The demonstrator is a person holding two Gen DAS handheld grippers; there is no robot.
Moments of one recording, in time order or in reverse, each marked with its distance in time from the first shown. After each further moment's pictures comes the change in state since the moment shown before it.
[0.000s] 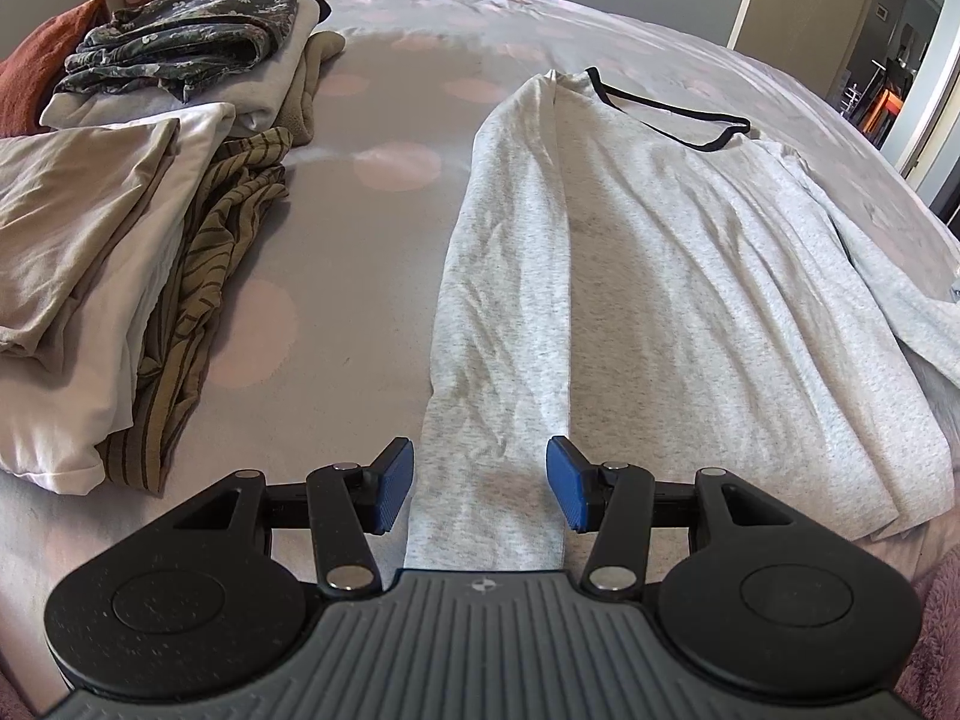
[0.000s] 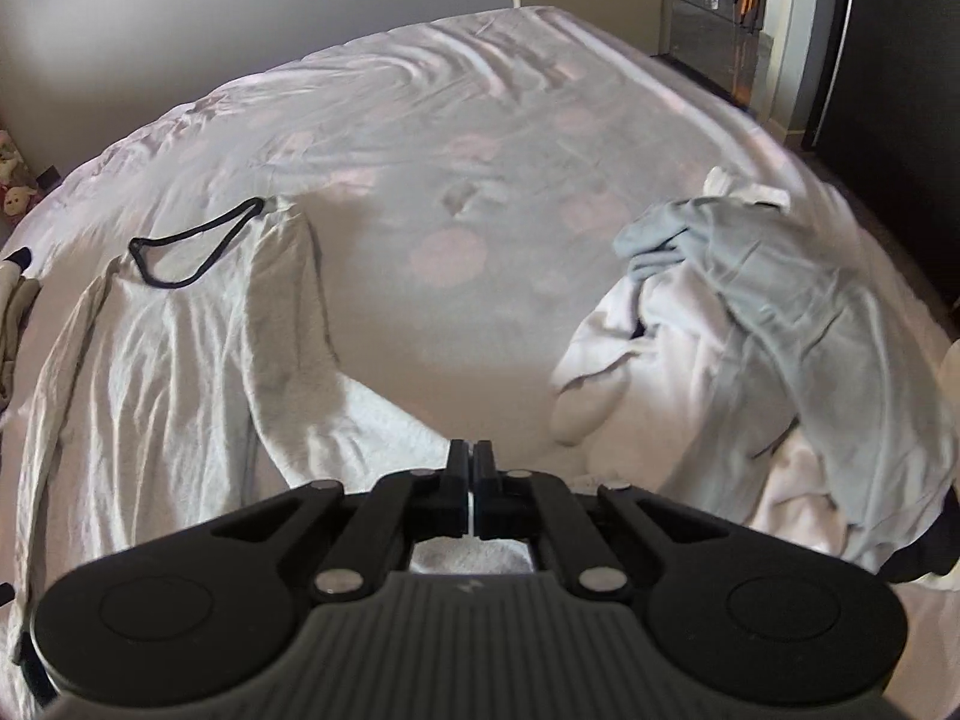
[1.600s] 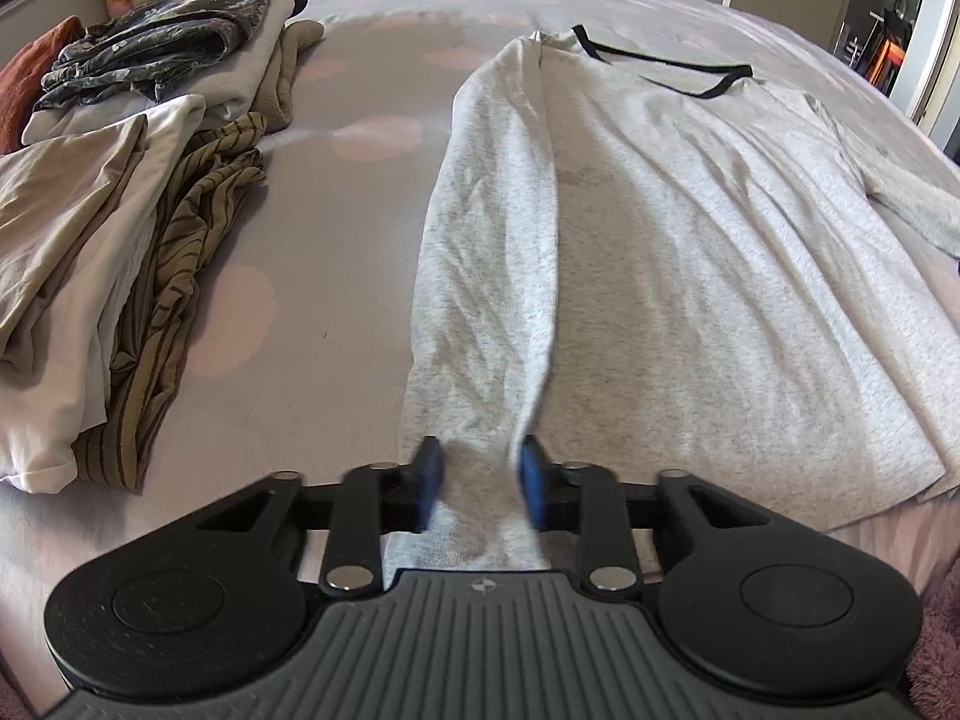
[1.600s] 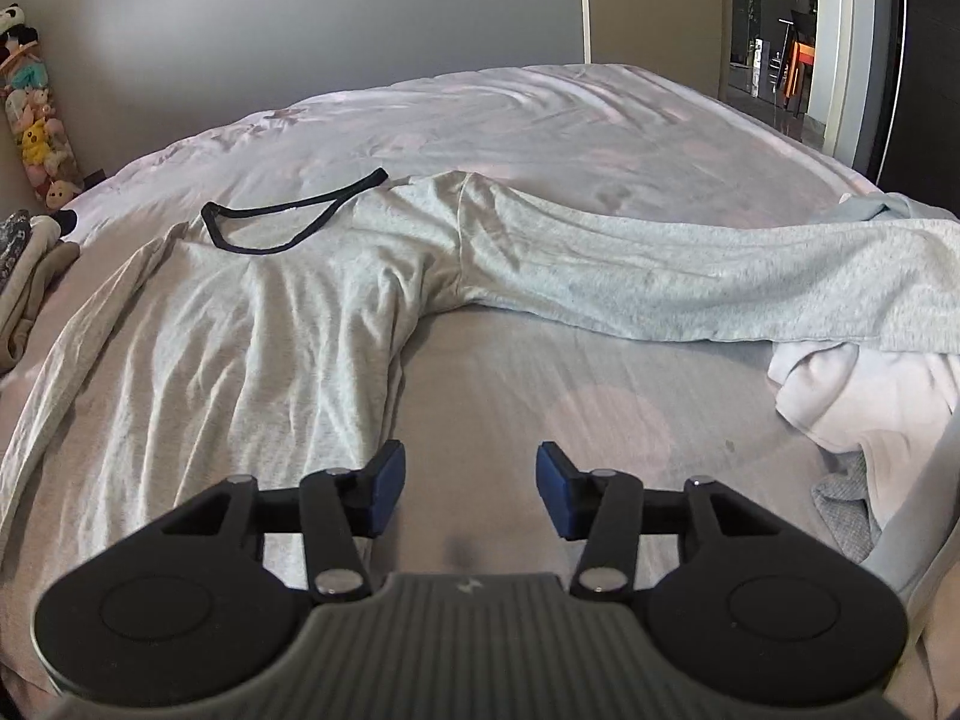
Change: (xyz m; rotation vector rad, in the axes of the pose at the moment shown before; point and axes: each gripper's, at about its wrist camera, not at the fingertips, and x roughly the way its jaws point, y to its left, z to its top) left arm 0.018 -0.017 -0.012 0.073 0.016 0.051; right arm 0.069 0.116 -0.087 -0.079 -0.178 0.097
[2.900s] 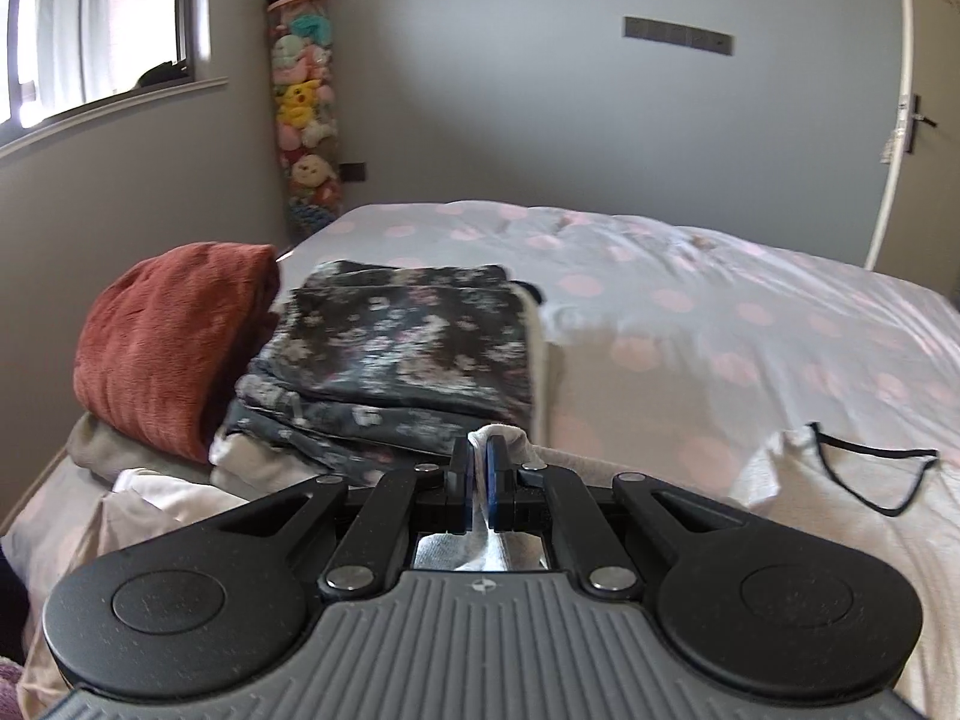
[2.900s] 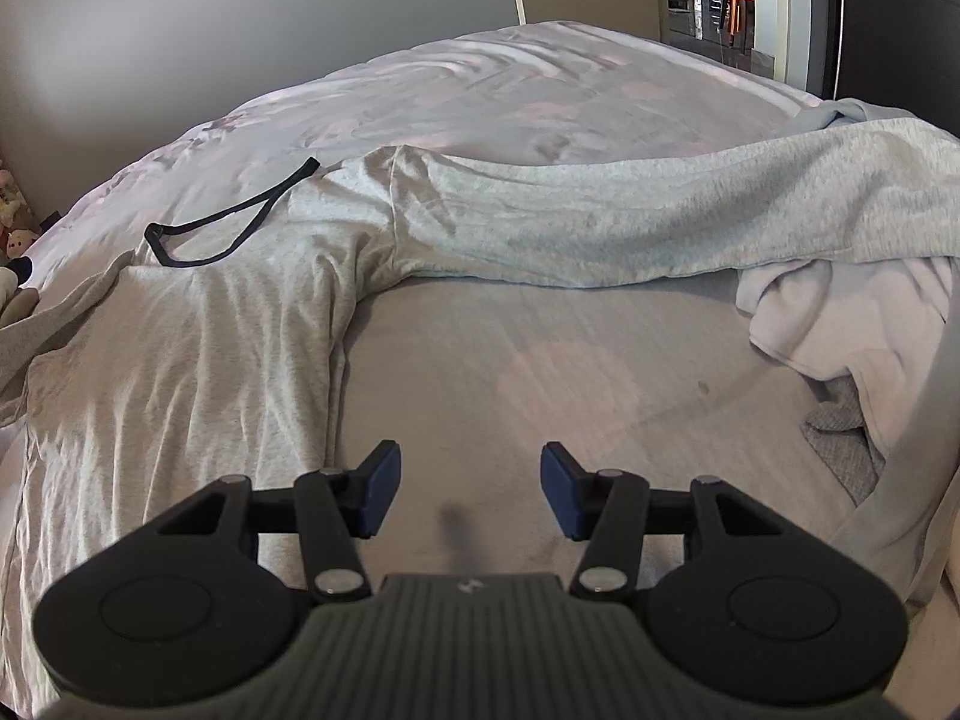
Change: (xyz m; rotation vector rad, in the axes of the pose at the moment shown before) left arm -0.039 0.170 0.216 -0.200 -0.332 0.246; right arm 0.017 -0.020 -0.004 0.147 0.054 -0.046
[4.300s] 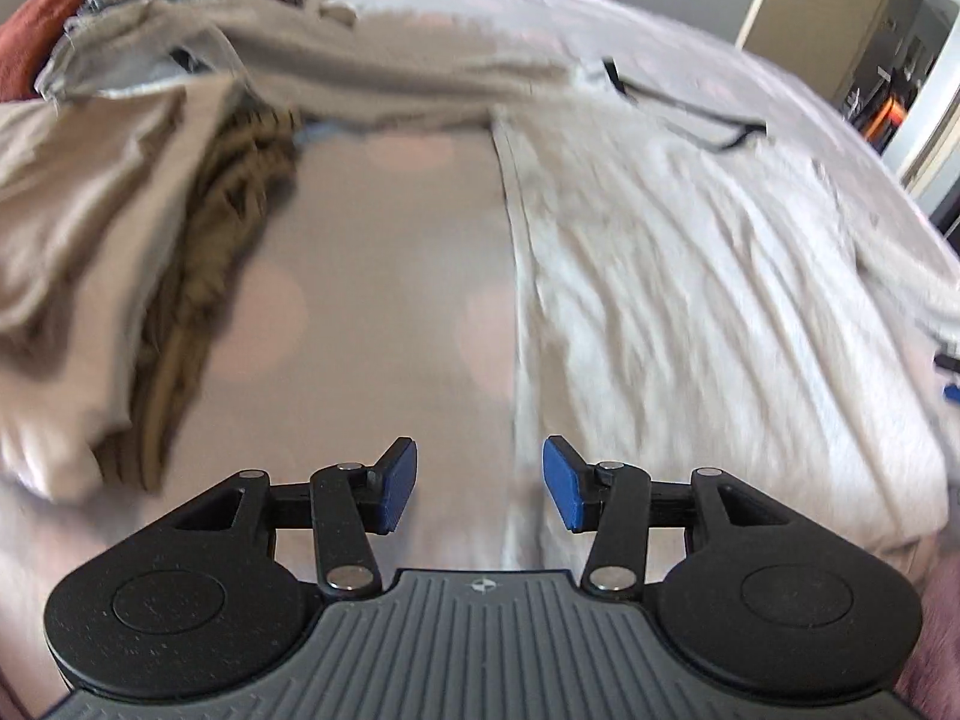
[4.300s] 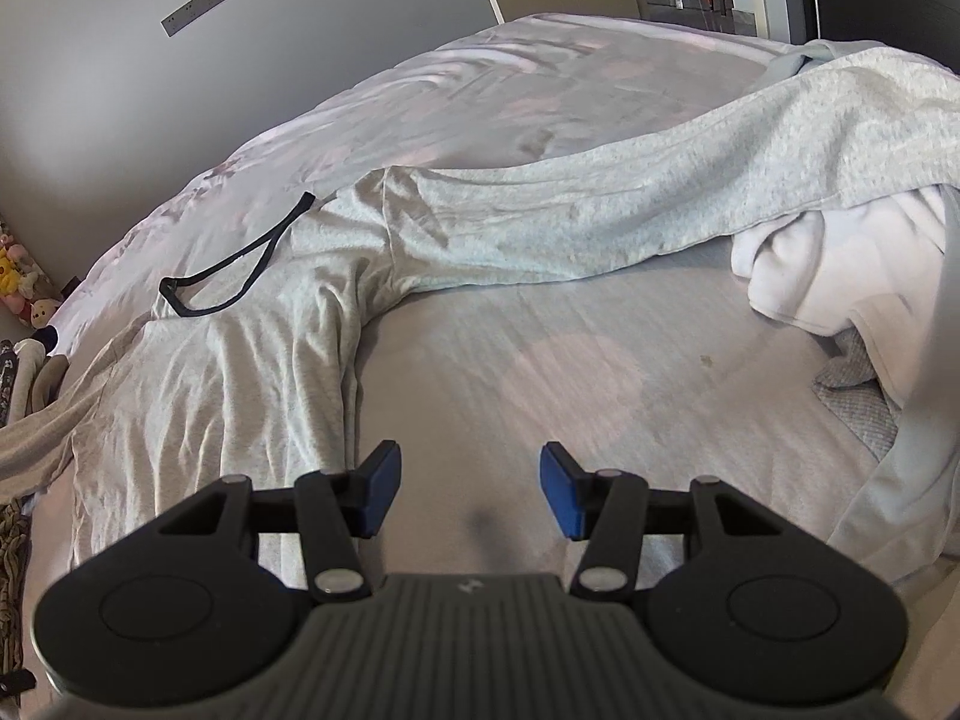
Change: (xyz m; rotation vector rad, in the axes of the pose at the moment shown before) left arm -0.065 -0.093 -0.226 0.099 0.402 -0.318; right arm -0.008 -0.018 0.000 0.134 -0.012 0.077
